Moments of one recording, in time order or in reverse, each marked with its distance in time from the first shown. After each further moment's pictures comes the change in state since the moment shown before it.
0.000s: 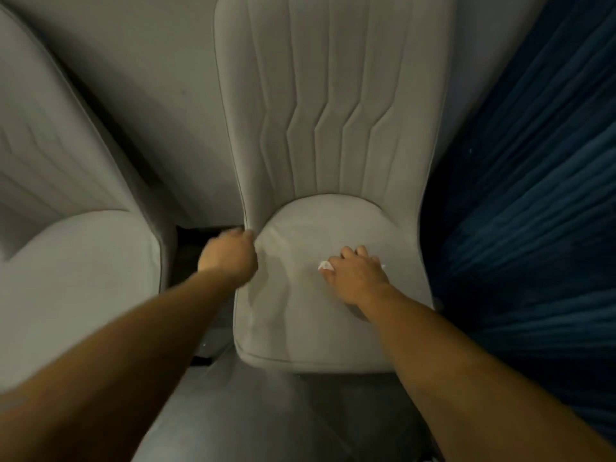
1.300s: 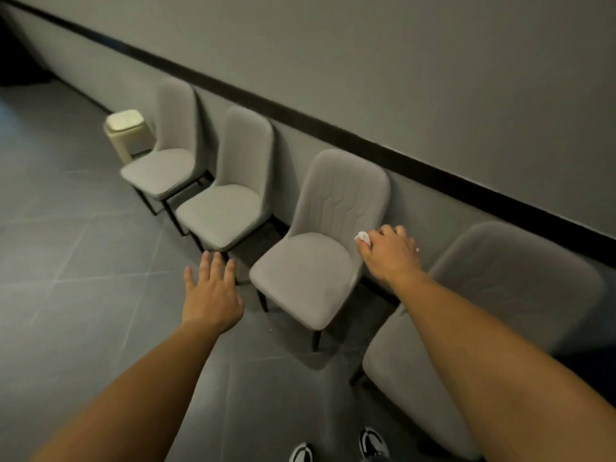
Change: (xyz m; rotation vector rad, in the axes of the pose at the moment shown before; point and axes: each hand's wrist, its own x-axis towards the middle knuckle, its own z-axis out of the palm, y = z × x) left_hand -0.503 -0.264 -0.291 -0.028 0.066 -0.805; right_hand -0.234 -0.381 -0.402 -0.135 0.269 -0.547
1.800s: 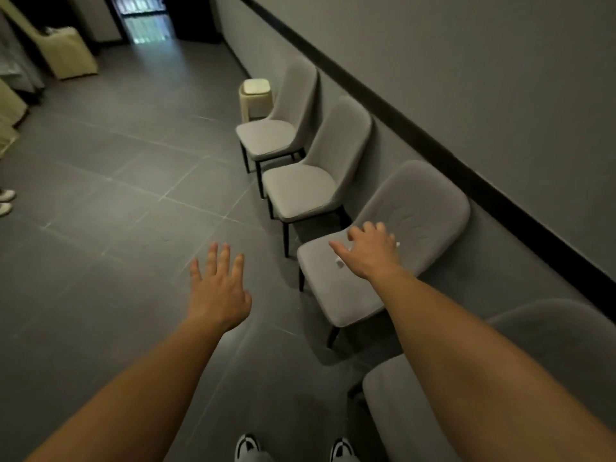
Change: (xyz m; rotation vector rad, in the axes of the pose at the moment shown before) left_hand -0.116 0.038 0.000 -0.036 -0.019 -0.387; right_hand 0.018 -0.061 0.006 -0.025 -0.105 -0.511
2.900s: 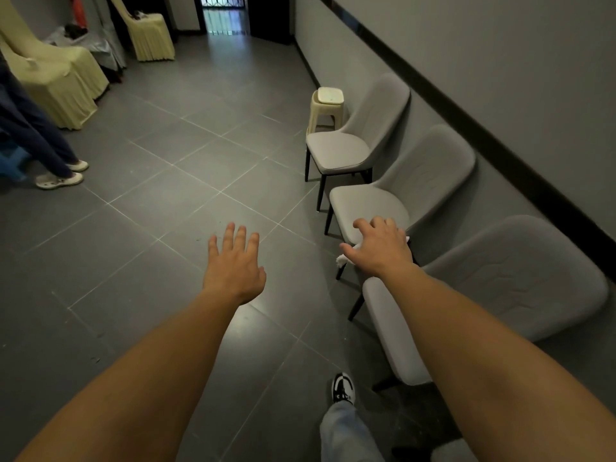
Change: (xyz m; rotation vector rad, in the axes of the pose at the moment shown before) left_hand 0.133 -0.246 0.028 -0.066 0.026 -0.125; right_hand 0.162 -0.254 0.013 -0.099 0.045 -0.234
